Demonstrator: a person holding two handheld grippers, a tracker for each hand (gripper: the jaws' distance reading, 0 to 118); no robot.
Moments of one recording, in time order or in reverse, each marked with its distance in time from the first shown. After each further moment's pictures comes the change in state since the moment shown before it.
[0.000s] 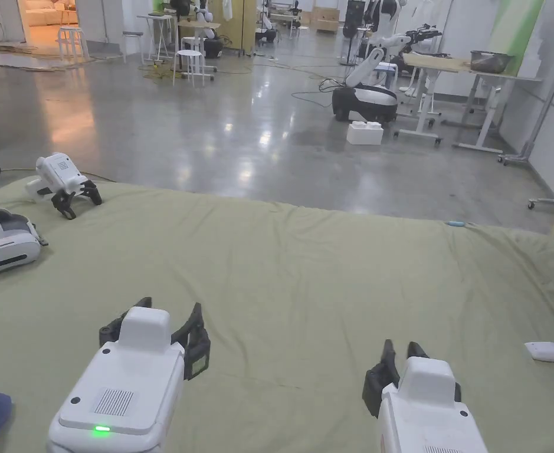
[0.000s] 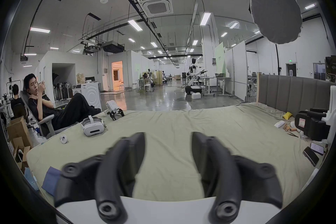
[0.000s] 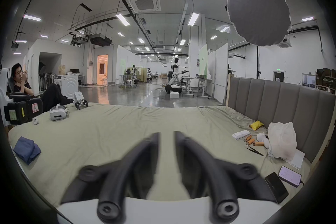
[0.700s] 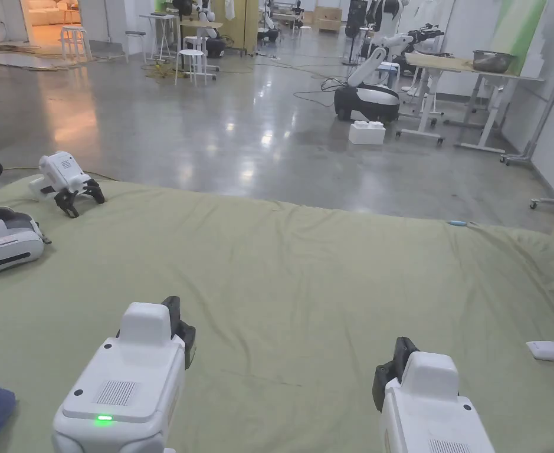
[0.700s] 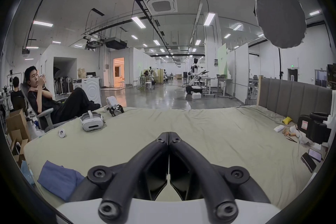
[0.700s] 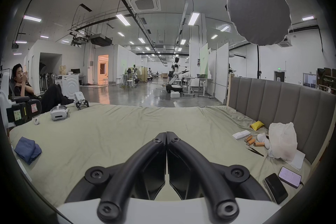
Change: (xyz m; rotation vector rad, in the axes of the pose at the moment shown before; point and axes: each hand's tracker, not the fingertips) left arm -0.007 -0.003 -0.006 -0.010 0.010 0.049; right arm 0.002 0.004 0.000 -0.003 0.016 0.006
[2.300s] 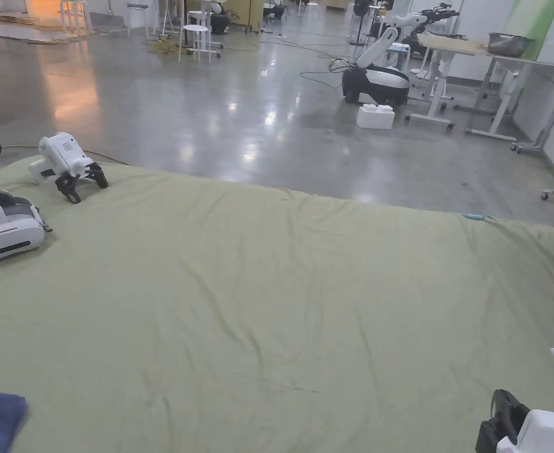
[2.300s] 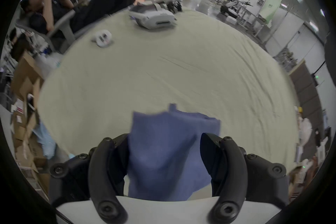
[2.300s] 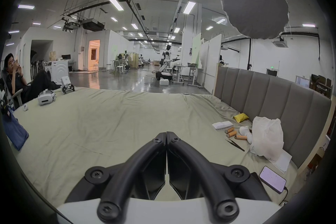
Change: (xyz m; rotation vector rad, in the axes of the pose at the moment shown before) left arm -0.377 0.001 -0.049 -0.887 0.154 0.224; right arm 0.067 -0.020 0.000 -0.122 -0.073 0.046
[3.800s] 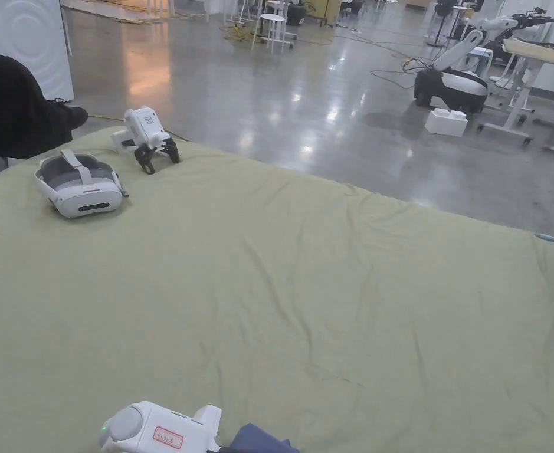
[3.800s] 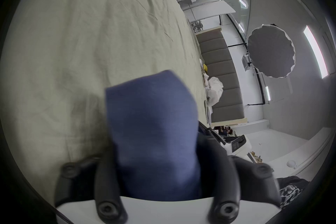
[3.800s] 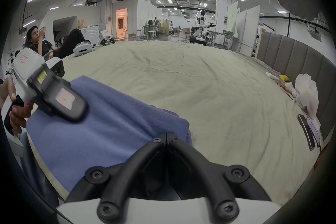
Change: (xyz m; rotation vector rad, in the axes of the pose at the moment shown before) left arm 0.254 -0.171 -0.149 -0.391 -1.048 0.032; right arm -0.168 -0.153 0.036 -0.307 0.268 0.070
